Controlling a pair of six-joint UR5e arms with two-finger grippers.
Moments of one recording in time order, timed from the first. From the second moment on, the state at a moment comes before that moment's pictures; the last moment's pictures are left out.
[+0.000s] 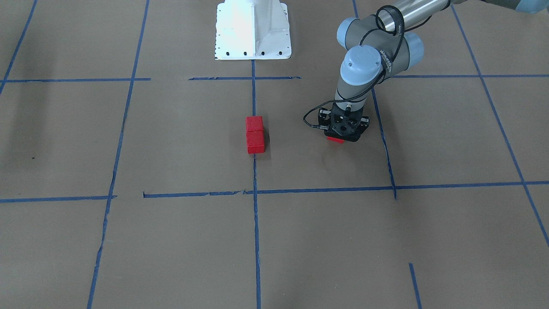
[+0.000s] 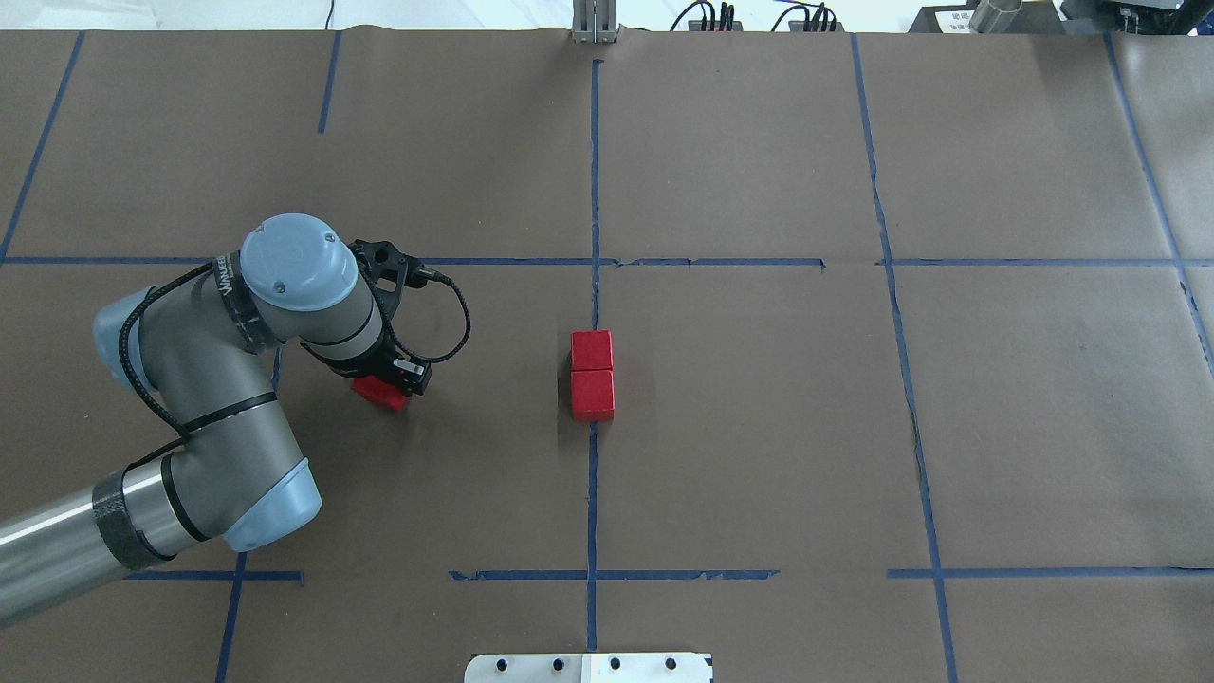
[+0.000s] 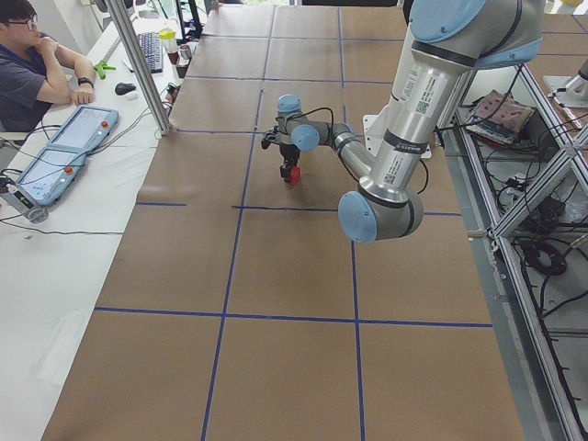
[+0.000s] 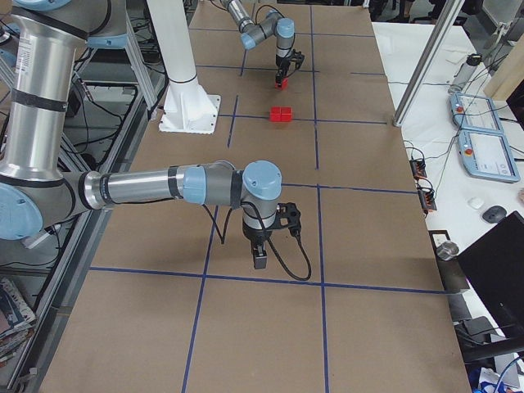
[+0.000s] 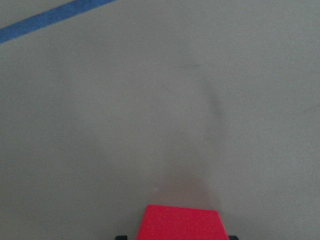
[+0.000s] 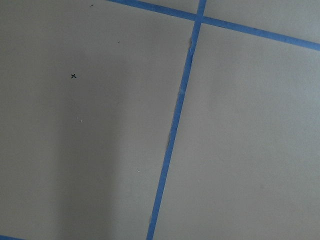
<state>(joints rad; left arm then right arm) -0.59 -2.03 -1.69 -1.64 -1.94 -0.80 1.54 -1.82 1.96 -1.75 2.28 -0.21</state>
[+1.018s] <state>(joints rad) -0.67 -2.13 -1.79 -1.52 -1.96 -1.64 1.54 -1.82 1.96 -1.75 2.28 -0.20</state>
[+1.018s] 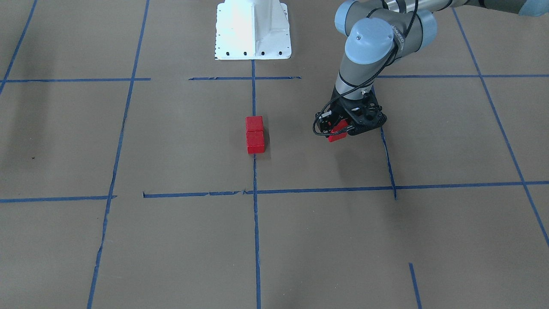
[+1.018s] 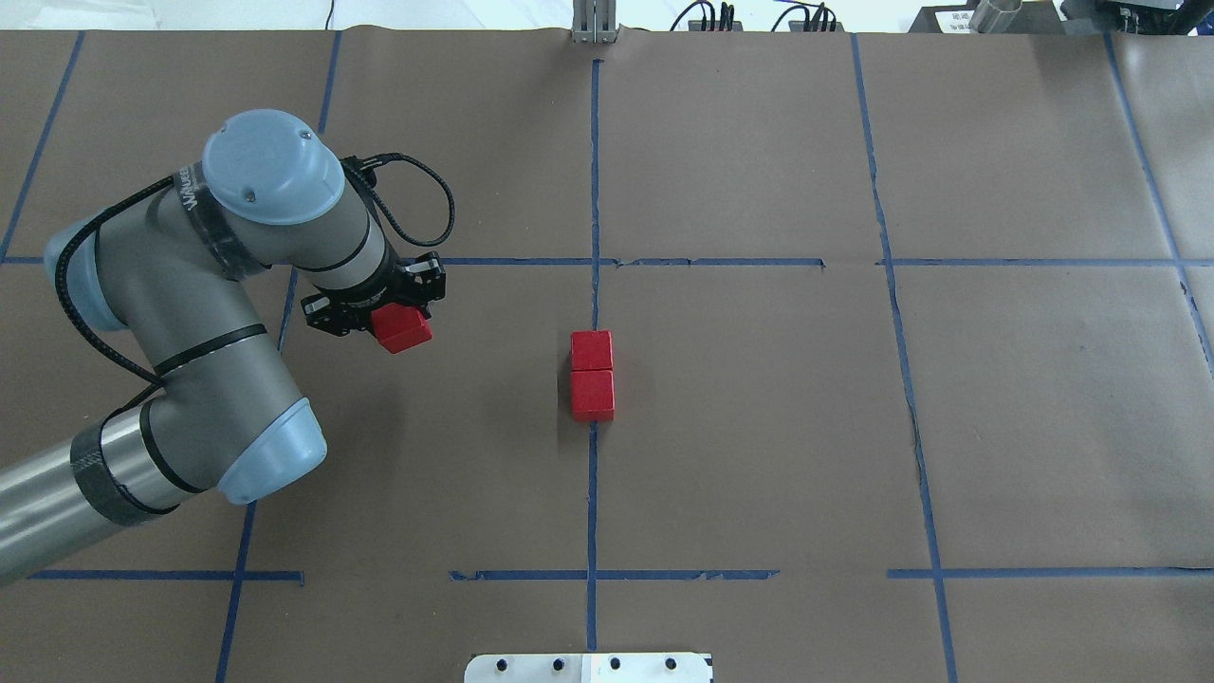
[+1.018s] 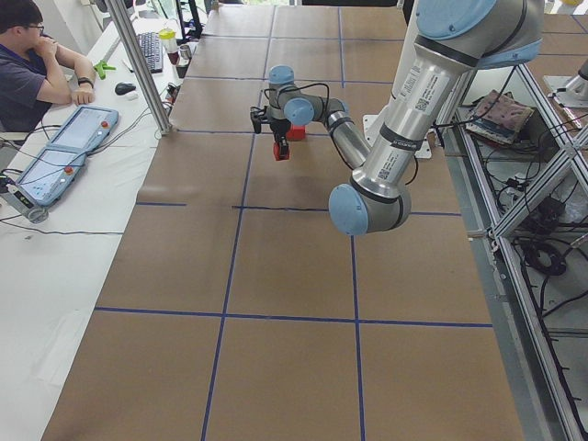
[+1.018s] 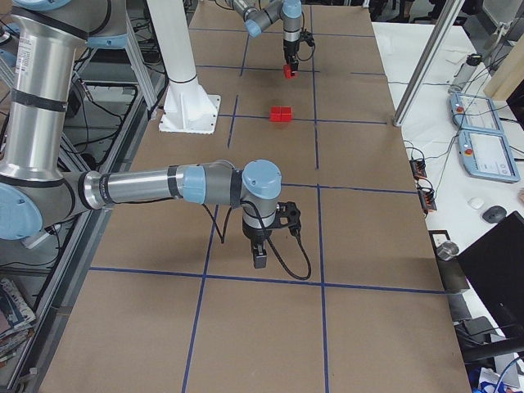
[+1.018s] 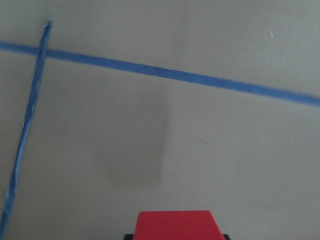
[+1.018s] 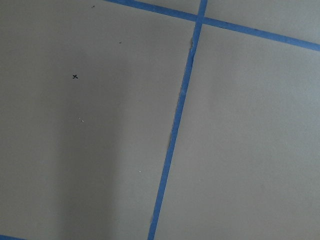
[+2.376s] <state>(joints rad) -0.57 -2.37 -1.51 -1.55 -1.94 -2.81 1.54 -1.82 1.96 -1.75 2.28 -0.21</state>
